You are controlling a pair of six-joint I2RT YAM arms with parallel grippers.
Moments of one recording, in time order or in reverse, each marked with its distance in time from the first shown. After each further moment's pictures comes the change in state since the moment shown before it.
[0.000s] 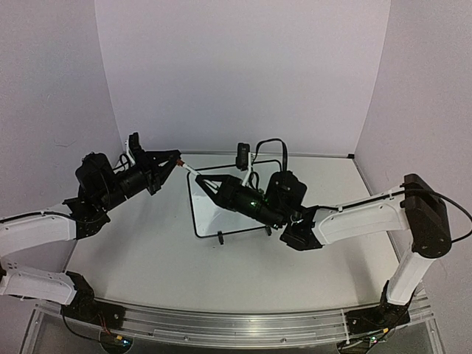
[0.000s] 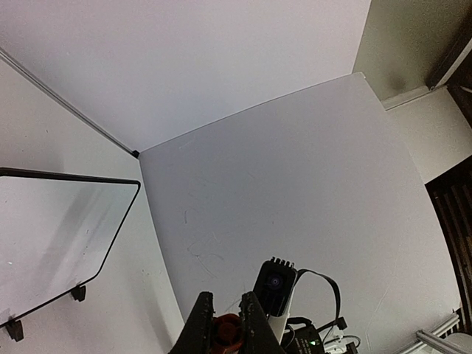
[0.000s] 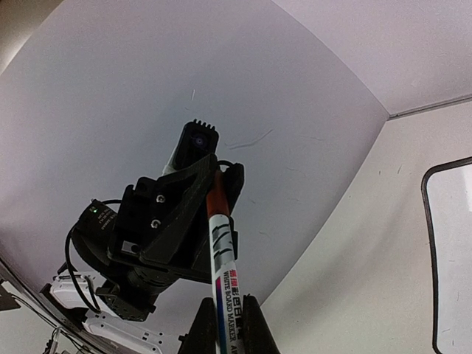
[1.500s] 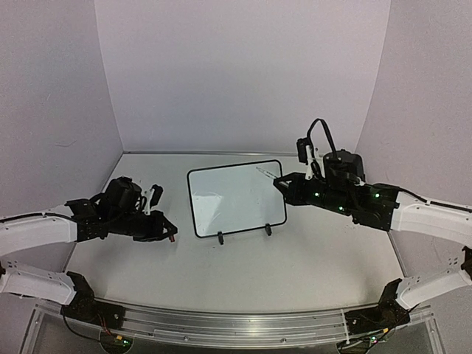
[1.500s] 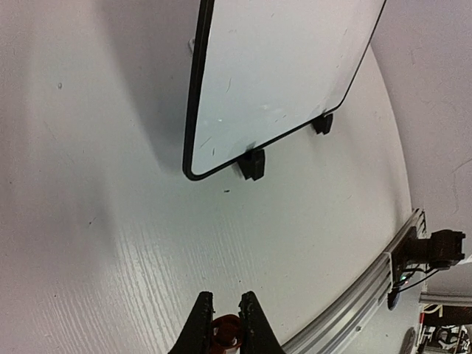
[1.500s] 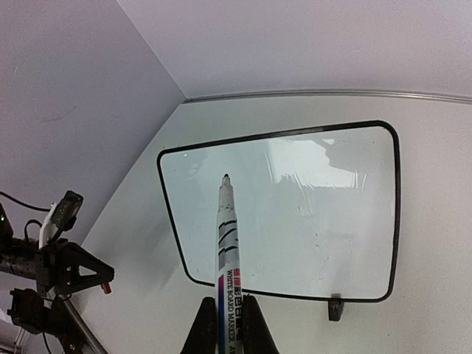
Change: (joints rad) left arm -0.058 -0.015 0.001 -0.864 -0.017 0.532; right arm -0.189 -0.542 -0.124 -0.932 0.203 -0.334
